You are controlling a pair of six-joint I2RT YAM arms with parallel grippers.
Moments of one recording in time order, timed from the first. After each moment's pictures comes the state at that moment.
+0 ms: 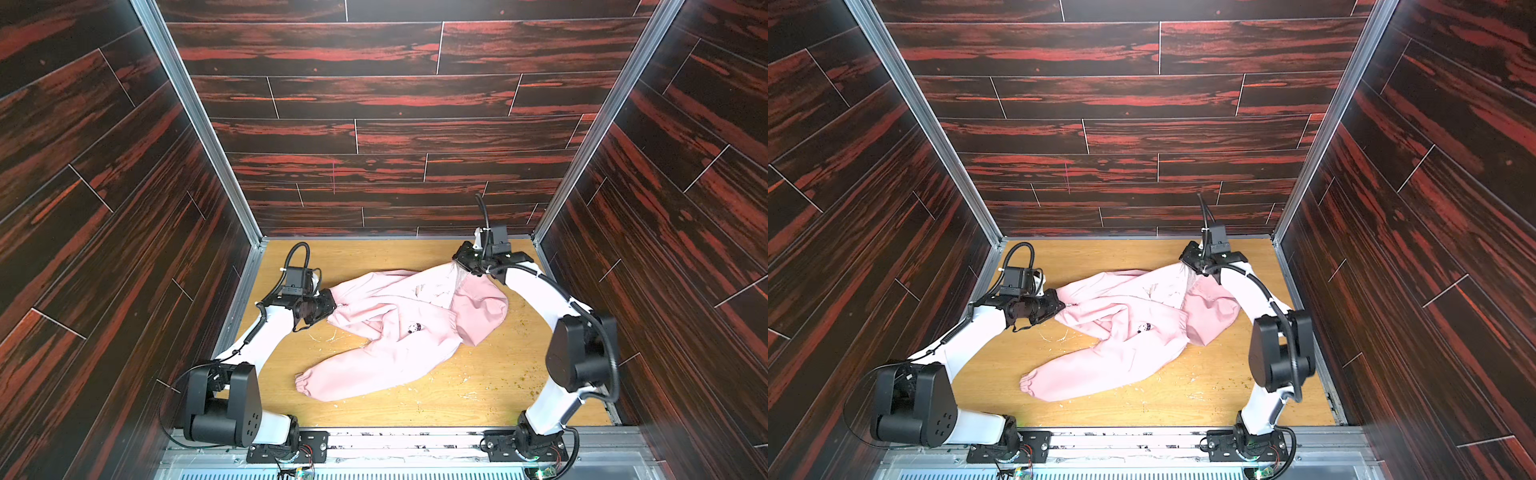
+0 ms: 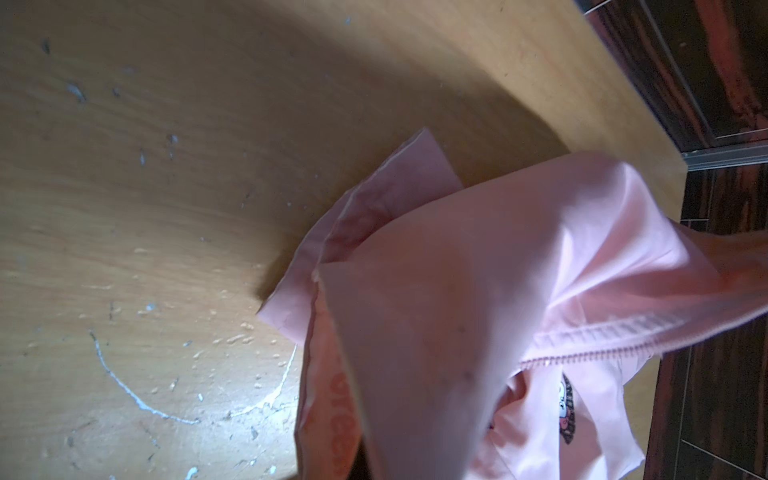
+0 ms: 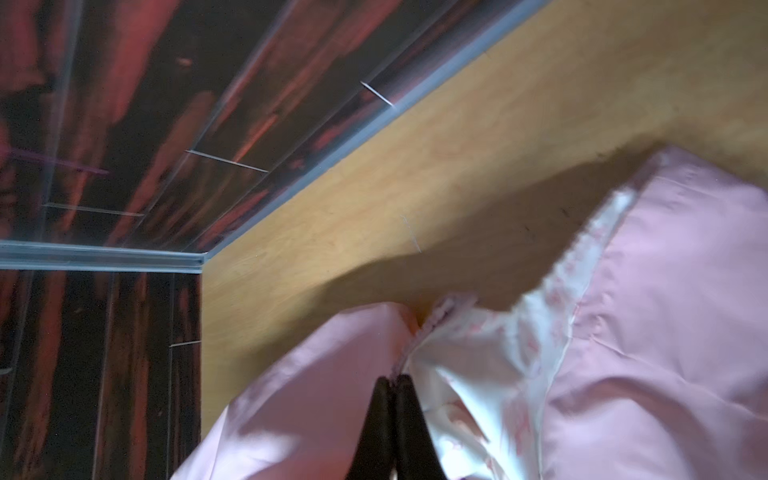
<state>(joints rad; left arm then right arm) -0.08 1.42 0.95 -0.45 0.35 -0.57 0.25 1.73 1.38 -0.33 -0.22 0.72</state>
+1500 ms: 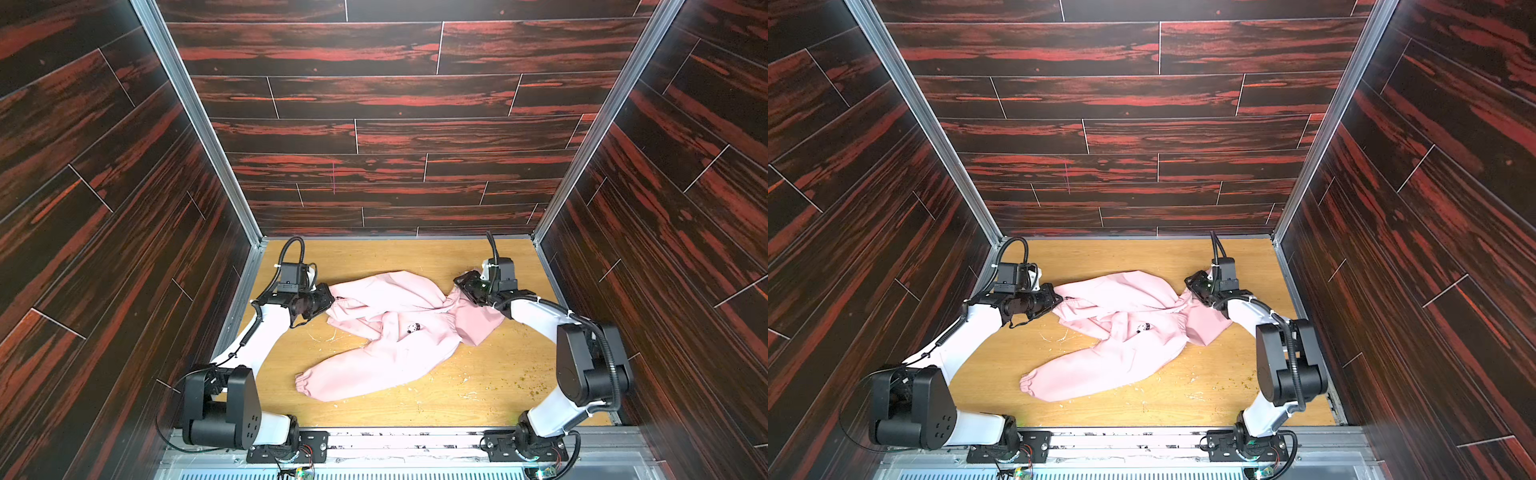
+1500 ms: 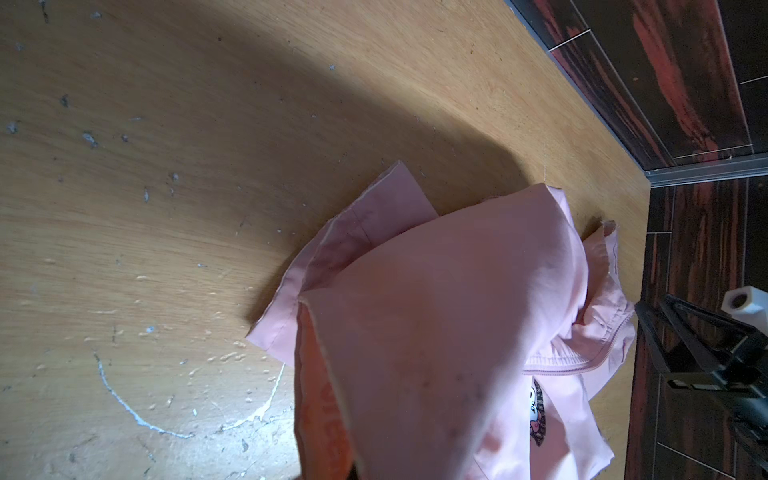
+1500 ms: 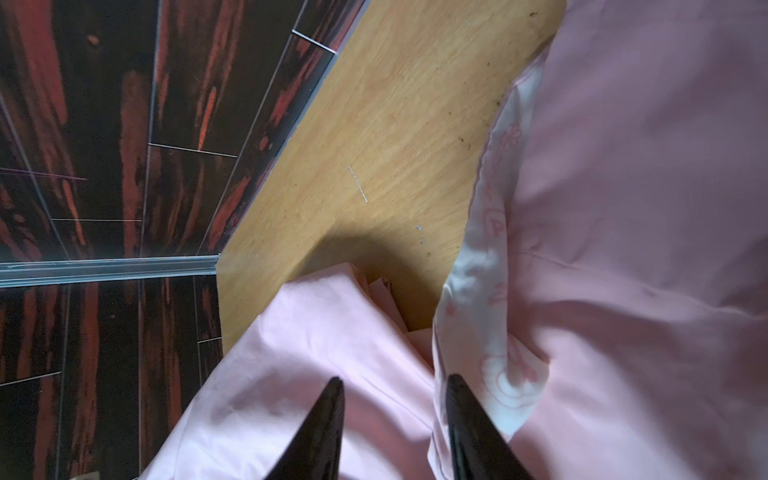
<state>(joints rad) -0.06 1.41 0.98 -0.45 0.38 -0.58 0.19 1.68 0.99 -0.01 -0.32 0.88</state>
